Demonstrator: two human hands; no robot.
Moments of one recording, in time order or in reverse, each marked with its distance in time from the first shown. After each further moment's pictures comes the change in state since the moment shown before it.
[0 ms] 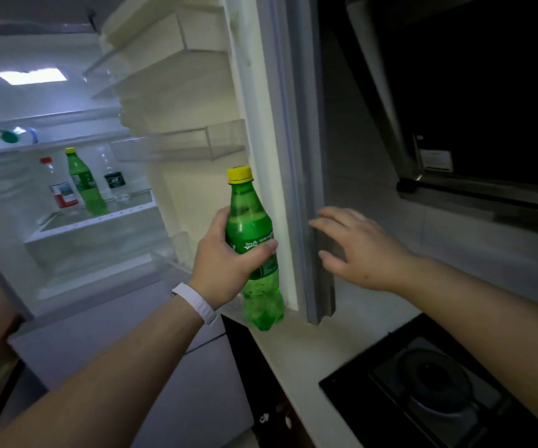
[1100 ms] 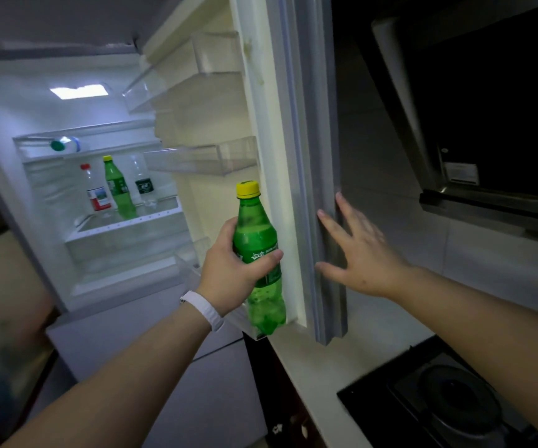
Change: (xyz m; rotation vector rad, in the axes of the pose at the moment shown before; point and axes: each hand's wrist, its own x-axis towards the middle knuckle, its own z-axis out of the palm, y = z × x) left_hand -0.014 0.002 -0.032 0.005 0.039 -0.024; right_hand 0.020 -0.017 0.022 -0.056 0.006 0.060
